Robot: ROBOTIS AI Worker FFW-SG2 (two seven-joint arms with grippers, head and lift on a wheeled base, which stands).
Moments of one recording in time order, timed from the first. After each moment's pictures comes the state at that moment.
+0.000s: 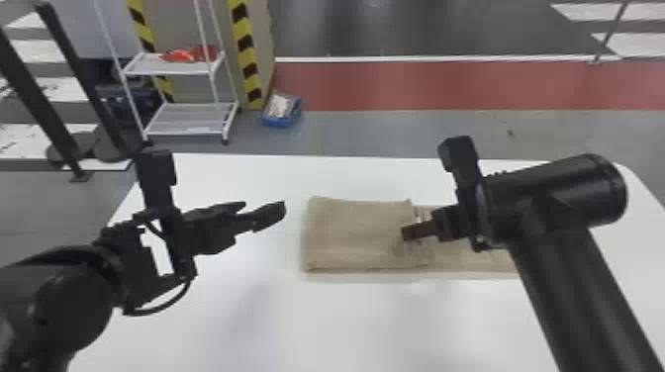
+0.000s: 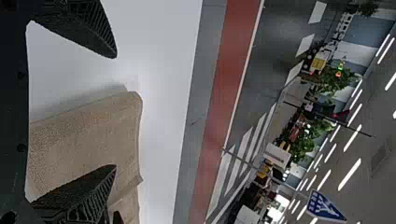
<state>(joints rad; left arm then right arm) -0.01 0.33 0.05 -1.92 0.67 0.86 -0.20 -0.46 0.00 0.18 -1.46 0.21 1.29 0.41</state>
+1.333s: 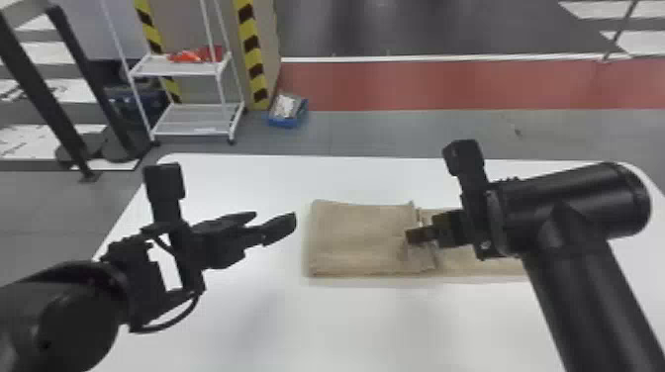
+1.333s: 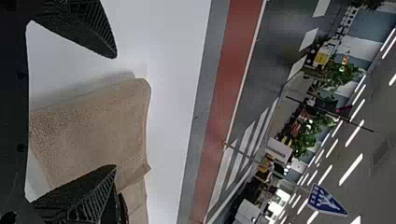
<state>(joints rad) 0.06 0.32 0.05 -1.98 0.67 0.86 -0.21 -0.40 0.00 0.17 -1.57 0.18 1.32 0.48</state>
